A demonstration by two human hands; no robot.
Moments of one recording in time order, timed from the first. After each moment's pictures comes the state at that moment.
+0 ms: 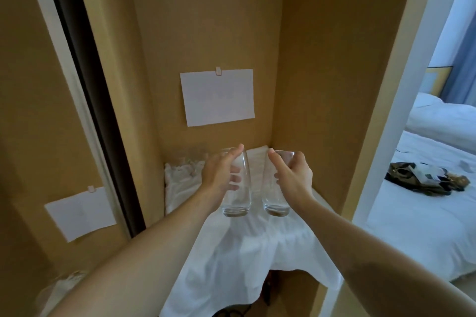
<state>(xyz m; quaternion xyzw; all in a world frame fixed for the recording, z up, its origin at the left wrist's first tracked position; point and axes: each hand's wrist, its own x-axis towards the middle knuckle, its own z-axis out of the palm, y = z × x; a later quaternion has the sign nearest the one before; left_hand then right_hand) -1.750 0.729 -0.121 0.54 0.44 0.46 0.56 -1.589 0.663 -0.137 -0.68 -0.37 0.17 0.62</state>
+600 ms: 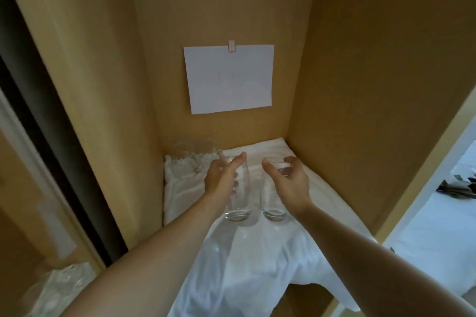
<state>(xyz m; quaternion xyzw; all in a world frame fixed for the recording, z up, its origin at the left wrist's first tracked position) -1.737 0.844 -0.198 0.47 0.51 0.45 0.56 -1.581 0.780 -0.202 -0.70 -0.40 0.21 0.55</state>
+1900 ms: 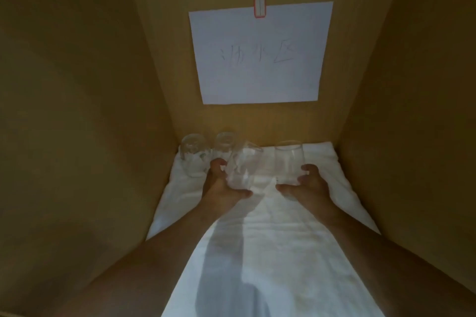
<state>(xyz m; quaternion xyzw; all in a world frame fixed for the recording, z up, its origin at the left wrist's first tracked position) -1.708 0.960 -0.278 0.58 0.65 0.35 0.34 -1.472 0.963 -0.289 -0.72 -0.48 0.37 0.35</state>
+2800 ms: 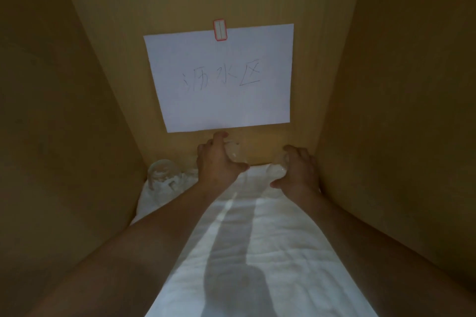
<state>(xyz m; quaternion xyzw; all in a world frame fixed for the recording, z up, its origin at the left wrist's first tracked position) -1.638 1.042 -0.196 0.65 0.64 0.37 0.17 -1.443 1.014 -0.225 -0.74 -0.61 0.10 0.27</state>
